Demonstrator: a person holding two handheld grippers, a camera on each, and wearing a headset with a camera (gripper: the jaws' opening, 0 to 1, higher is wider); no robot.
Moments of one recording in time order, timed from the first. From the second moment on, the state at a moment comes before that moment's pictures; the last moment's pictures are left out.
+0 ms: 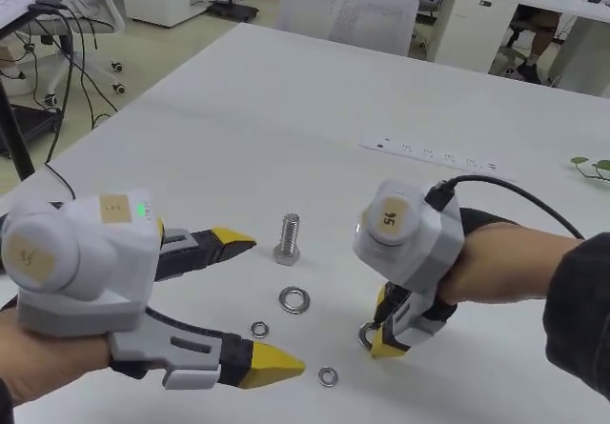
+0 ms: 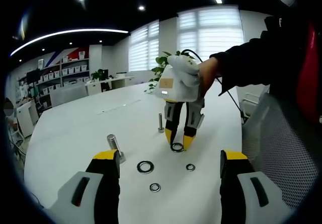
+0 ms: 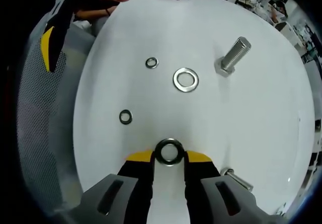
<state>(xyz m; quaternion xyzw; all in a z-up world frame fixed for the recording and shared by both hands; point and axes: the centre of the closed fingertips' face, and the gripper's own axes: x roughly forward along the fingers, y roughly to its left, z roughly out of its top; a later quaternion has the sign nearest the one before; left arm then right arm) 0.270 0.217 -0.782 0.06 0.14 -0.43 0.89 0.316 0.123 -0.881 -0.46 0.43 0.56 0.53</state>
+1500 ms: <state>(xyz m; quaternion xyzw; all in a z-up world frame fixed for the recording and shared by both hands) 0.281 0.240 -0.780 0.06 0.13 -0.38 0.91 0.324 0.133 -0.844 -0.48 0.41 0.56 0.54</state>
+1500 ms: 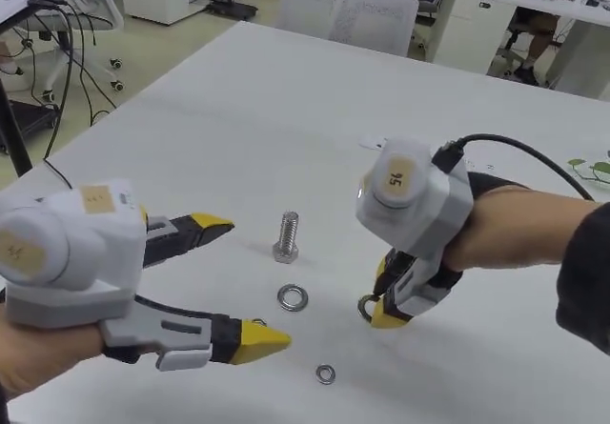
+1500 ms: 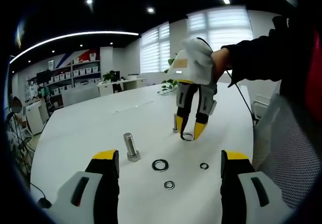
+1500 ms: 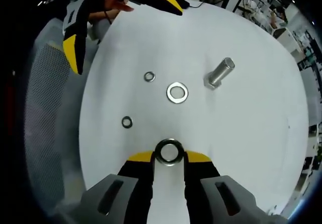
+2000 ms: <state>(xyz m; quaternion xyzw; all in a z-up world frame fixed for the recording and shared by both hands) 0.287 0.256 -0.783 0.06 0.13 -0.35 0.93 0.345 0.155 -0.806 -0.50 0.38 0.57 0.54</state>
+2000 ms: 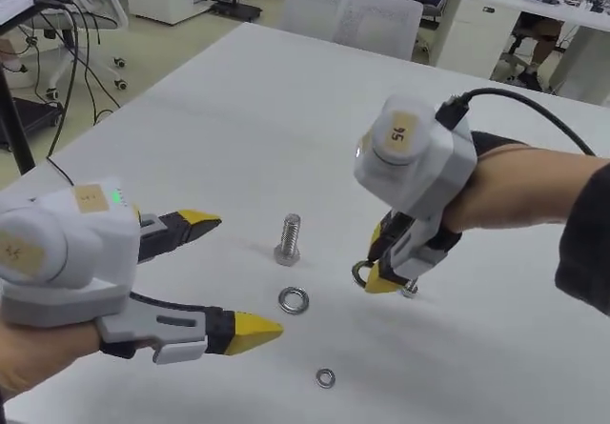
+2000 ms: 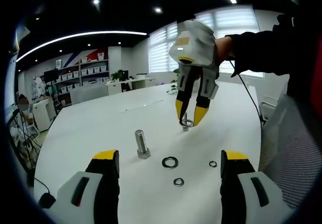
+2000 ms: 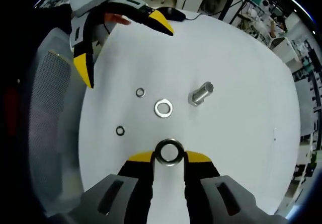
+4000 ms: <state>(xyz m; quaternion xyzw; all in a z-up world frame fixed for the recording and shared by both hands) 0.291 0.279 -0.792 0.06 0.15 -0.32 0.93 0.386 0.247 -0.806 -0.52 0.35 0.61 0.49</state>
